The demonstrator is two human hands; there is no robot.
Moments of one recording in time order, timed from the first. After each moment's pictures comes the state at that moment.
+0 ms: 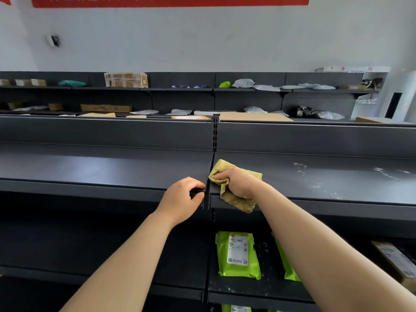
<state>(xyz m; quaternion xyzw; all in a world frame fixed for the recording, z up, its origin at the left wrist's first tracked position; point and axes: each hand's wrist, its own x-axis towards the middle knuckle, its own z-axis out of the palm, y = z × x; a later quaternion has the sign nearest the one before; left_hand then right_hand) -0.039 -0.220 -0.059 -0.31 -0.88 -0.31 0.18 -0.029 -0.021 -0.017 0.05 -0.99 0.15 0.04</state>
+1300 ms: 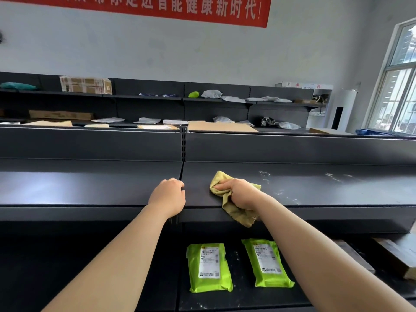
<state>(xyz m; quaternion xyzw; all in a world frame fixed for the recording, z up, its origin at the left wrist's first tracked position) -0.079 -0.156 -0.044 -0.24 -0.94 -0.20 0.13 0.005 0.049 -0.018 -0.05 -0.98 0.17 0.05</state>
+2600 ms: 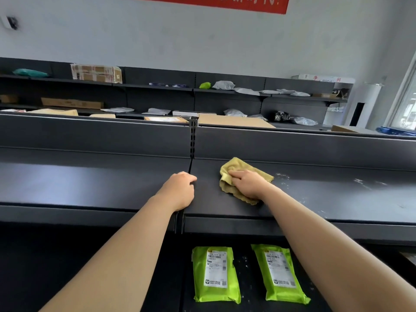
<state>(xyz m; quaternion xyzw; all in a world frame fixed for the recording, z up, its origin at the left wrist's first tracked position) -0.122 -0.141 -0.042 -0.27 -0.93 -0.23 0.07 -0.083 0.088 -0.032 -0.09 -0.99 0.12 0.05</state>
